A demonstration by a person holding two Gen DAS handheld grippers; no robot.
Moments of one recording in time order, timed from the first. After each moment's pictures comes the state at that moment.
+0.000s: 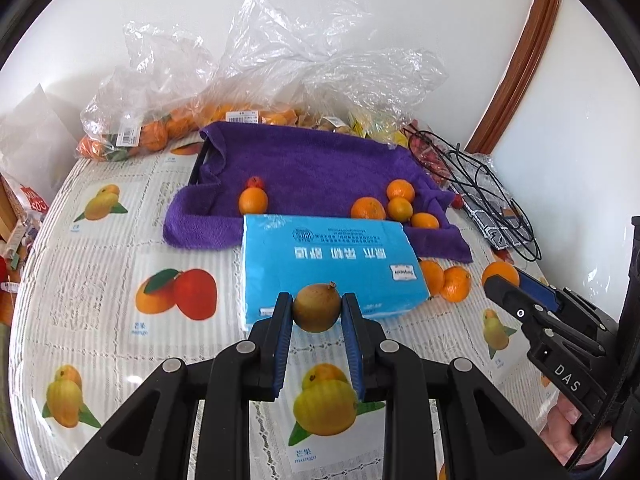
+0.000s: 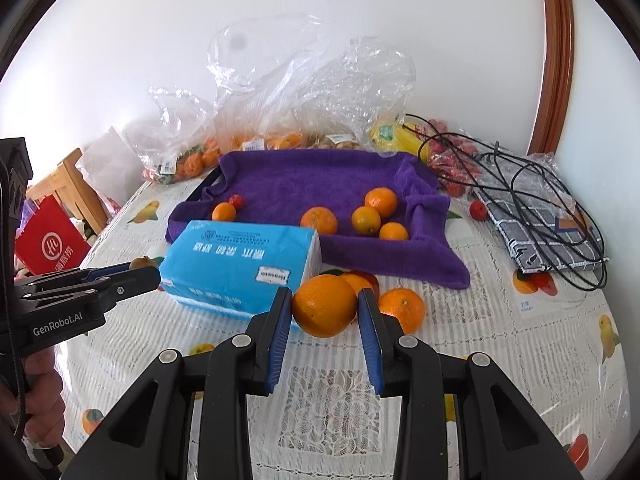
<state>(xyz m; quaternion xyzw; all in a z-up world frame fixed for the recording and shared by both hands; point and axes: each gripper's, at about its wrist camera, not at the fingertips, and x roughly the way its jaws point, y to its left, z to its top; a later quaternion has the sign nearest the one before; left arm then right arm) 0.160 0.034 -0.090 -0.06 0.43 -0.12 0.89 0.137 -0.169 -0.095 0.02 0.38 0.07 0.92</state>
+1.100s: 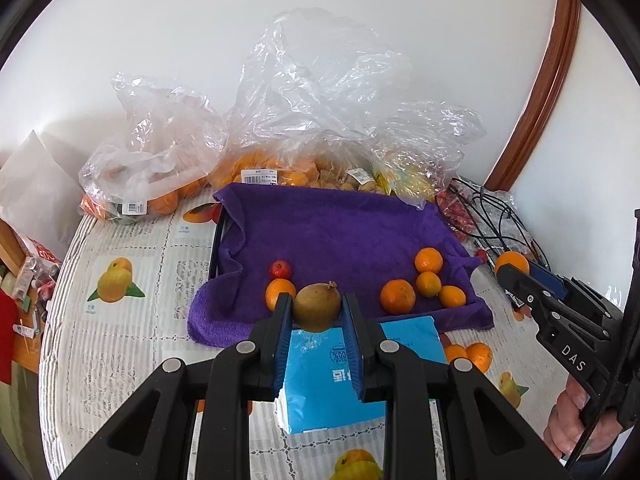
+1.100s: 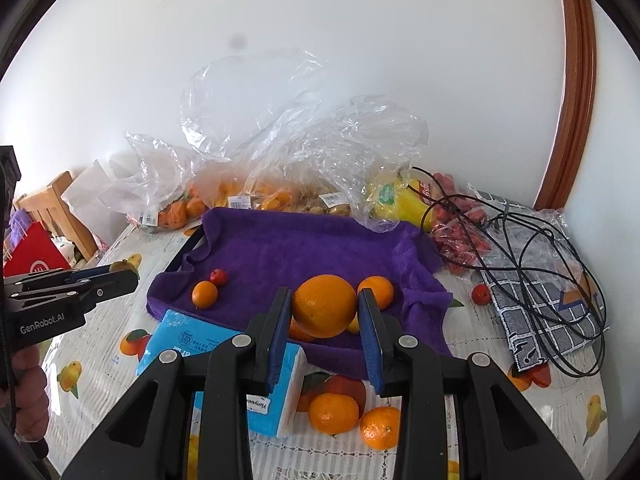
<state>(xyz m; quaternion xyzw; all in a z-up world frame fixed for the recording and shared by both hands) 0.236 0.050 -0.055 -0.06 0.40 -0.10 0.91 0.225 -0.167 -0.065 0.00 0.34 0.07 0.94</state>
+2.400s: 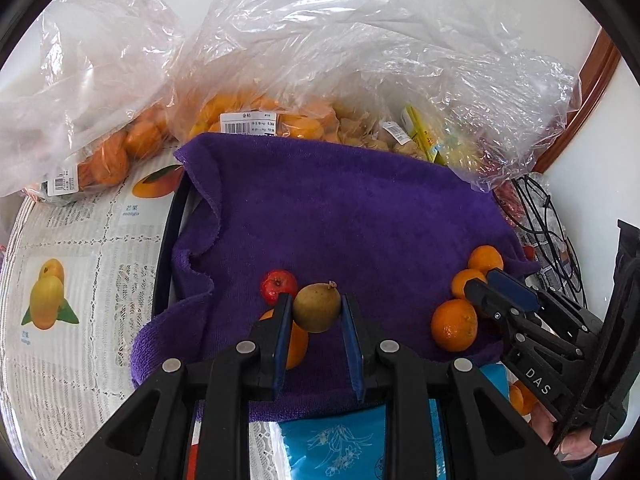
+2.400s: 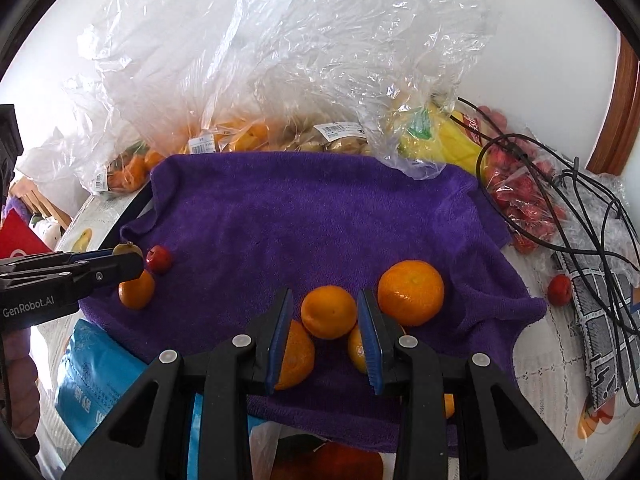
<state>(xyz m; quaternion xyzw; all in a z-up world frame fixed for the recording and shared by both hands) 0.341 0.038 -0.134 -0.07 0.48 -0.10 0.87 0.324 -0.160 -0.159 0.01 0.43 0.09 0.90</state>
